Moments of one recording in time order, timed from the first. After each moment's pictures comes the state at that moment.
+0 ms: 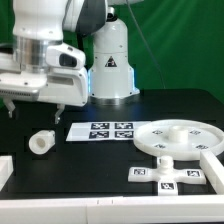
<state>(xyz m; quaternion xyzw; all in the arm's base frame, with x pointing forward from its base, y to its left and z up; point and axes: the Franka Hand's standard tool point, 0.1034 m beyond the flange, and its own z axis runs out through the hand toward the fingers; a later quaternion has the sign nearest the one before) 0.450 -0.163 0.082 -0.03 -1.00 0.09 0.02</state>
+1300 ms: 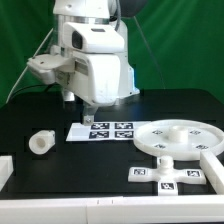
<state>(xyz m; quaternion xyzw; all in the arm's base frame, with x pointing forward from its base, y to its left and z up) 0.526 -0.083 0.107 -0.57 -0.82 0.04 -0.03</state>
